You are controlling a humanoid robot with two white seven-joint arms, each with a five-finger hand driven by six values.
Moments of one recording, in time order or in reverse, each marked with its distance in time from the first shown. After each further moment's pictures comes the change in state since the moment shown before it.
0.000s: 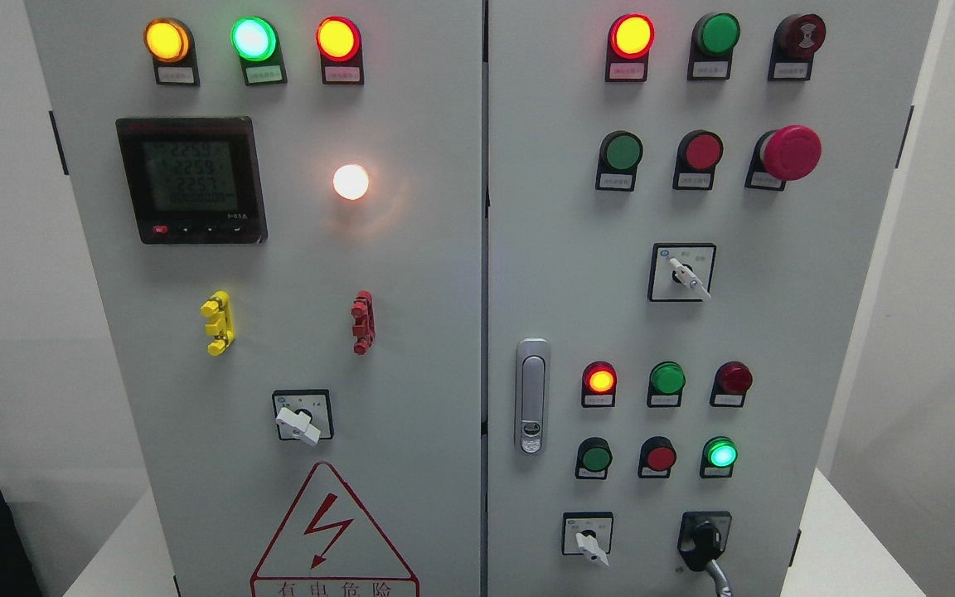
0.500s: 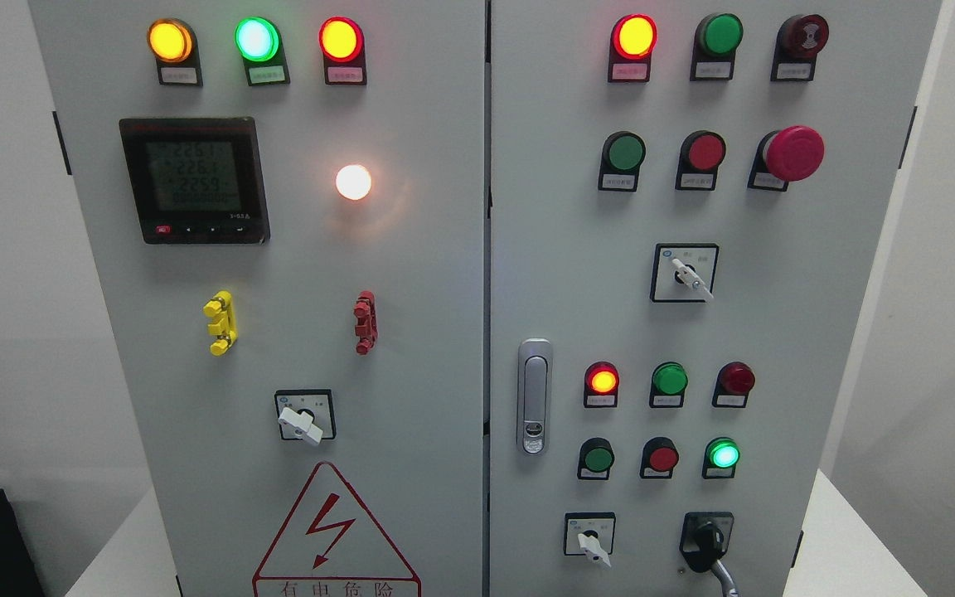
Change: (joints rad) left arm 0.000 0.000 0.000 0.000 0.000 0.000 0.000; right arm 0.006 0.000 -0.023 0.000 0.000 0.000 0.006
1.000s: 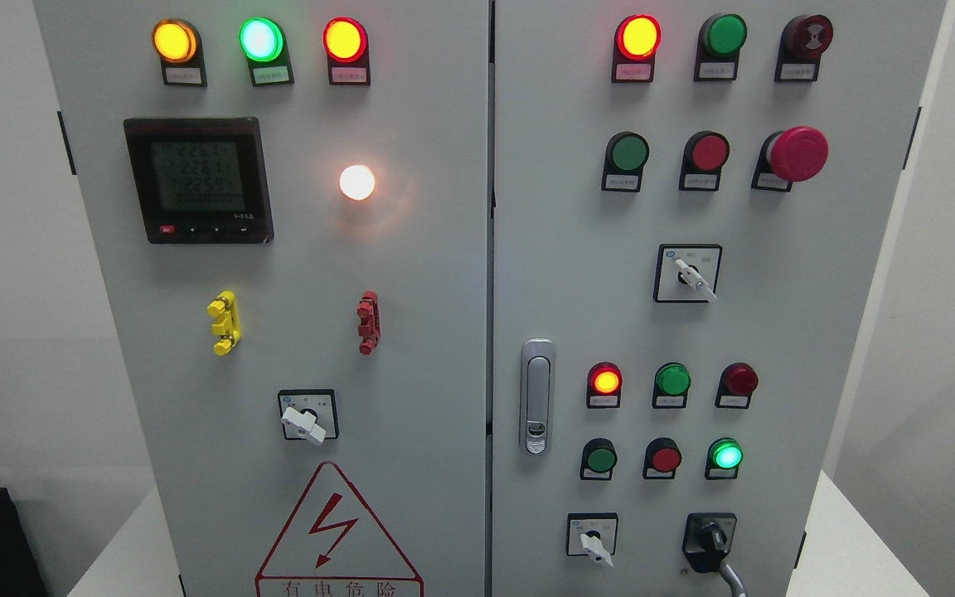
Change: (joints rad) left arm 0.000 0.000 0.000 0.000 0.000 0.000 0.000; right arm 0.008 -0.002 -0.015 -0.002 -0.012 -0.001 0.003
